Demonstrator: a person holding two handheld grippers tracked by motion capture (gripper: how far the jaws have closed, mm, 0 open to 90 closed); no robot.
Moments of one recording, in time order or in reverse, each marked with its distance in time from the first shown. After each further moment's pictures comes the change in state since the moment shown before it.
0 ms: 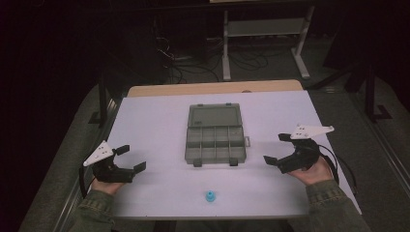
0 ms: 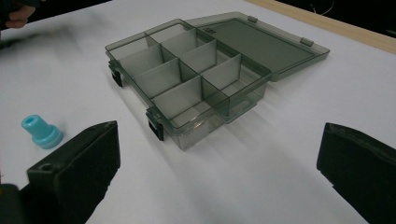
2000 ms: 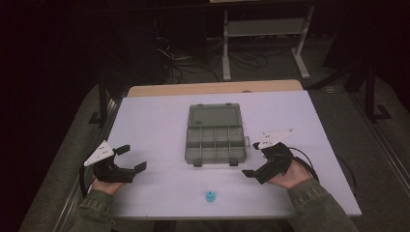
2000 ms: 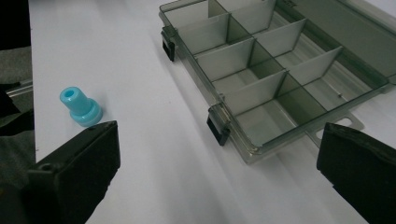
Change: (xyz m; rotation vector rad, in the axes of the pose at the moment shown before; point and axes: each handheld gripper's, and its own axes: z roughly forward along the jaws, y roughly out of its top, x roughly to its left) left arm -0.001 0.001 0.001 0.001 0.000 0.007; right arm 0.041 0.017 0.051 0.170 0.136 -0.148
